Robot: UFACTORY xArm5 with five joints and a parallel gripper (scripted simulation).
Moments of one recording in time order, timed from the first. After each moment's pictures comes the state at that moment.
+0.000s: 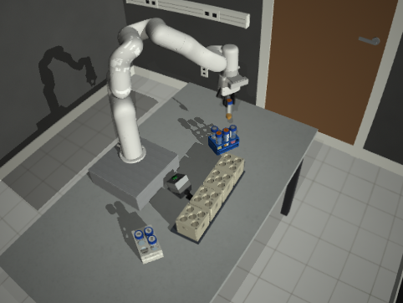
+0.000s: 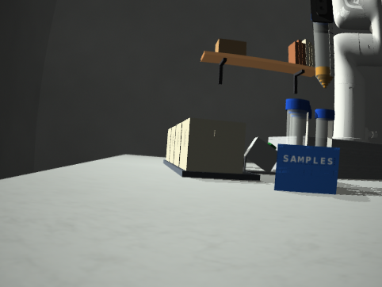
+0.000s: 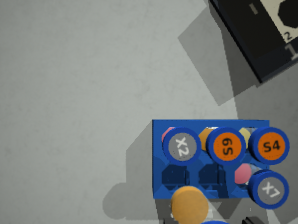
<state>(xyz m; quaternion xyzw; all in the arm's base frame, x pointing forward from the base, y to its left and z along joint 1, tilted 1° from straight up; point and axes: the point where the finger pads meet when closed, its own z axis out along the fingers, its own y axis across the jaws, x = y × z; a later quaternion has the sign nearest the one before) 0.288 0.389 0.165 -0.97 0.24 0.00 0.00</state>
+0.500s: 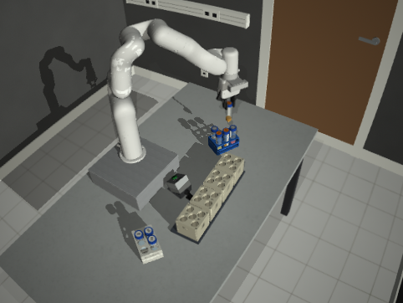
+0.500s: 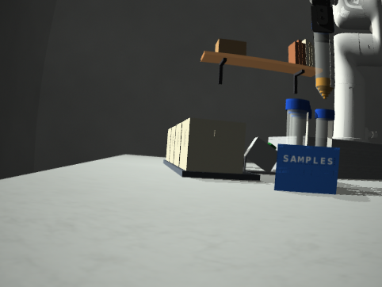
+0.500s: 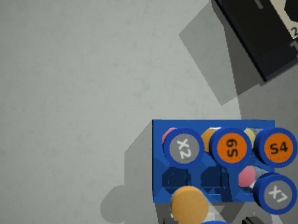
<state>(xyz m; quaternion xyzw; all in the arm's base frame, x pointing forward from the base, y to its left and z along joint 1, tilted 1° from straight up) 0.288 0.389 0.149 -0.97 0.24 0.00 0.00</state>
